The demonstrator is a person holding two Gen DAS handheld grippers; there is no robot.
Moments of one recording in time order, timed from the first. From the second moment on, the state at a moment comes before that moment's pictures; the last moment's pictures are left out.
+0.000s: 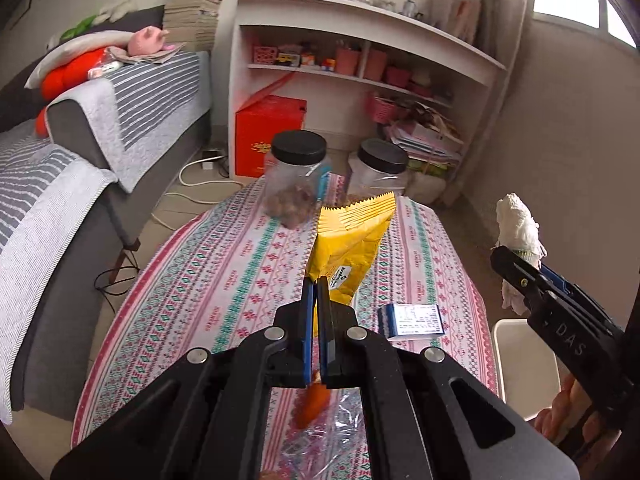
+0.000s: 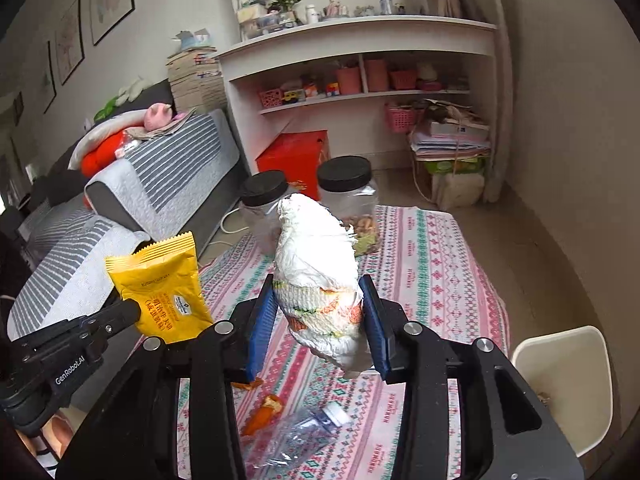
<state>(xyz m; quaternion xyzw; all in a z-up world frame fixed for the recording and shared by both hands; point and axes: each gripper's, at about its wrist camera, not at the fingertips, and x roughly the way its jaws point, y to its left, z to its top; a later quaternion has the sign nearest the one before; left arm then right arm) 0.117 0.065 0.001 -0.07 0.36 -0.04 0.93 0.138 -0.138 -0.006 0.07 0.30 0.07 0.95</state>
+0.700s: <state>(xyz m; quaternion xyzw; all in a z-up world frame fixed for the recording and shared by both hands) 0.116 -0.013 -0.013 -0.03 0.37 -0.10 0.92 0.109 -0.231 -0.002 0.07 0.28 -0.04 0.96</state>
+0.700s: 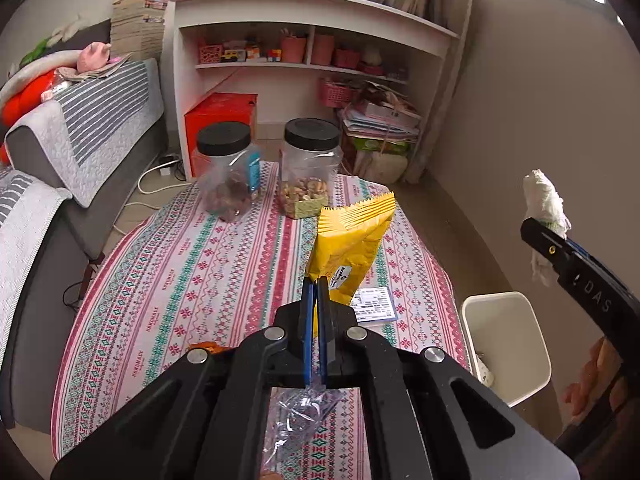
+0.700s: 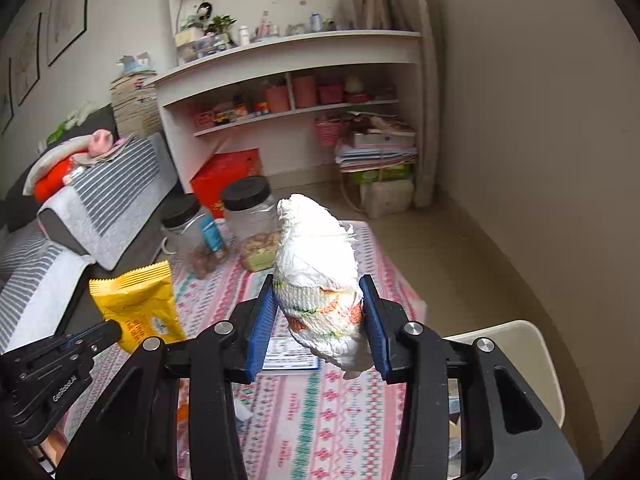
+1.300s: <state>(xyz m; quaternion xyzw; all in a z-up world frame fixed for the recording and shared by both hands) 0.108 -0.104 -0.020 0.01 0.36 -0.18 0.91 0.056 -0.348 -0.006 0.09 0.27 -0.19 0.94</state>
